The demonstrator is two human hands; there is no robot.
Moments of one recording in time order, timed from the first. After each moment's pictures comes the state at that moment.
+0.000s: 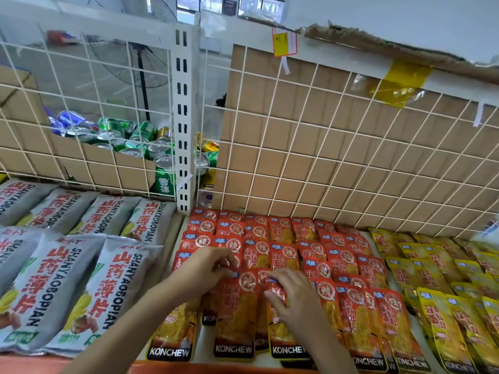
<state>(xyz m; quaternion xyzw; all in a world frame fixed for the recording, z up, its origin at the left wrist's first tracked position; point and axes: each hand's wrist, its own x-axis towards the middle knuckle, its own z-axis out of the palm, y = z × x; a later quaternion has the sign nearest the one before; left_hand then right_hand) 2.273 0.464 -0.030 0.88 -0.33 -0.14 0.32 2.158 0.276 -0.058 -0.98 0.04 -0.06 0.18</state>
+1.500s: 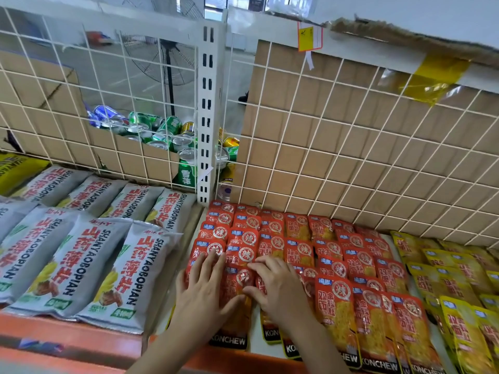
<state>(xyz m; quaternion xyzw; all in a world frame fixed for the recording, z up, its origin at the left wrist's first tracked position) 2.207 0.485 -0.084 0.98 -0.16 0.02 0.12 2.180 0.319 -0.046 -0.98 -0.06 -0.05 0.16</state>
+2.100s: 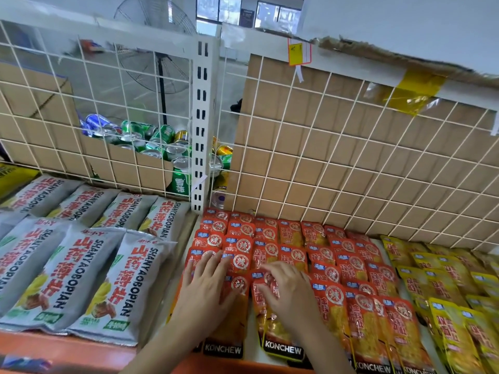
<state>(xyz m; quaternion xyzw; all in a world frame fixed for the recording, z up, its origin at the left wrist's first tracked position) 2.220 0.478 -0.070 0.97 -0.21 0.04 0.15 2.174 0.298 -0.044 -0.99 0.02 -0.03 0.16</state>
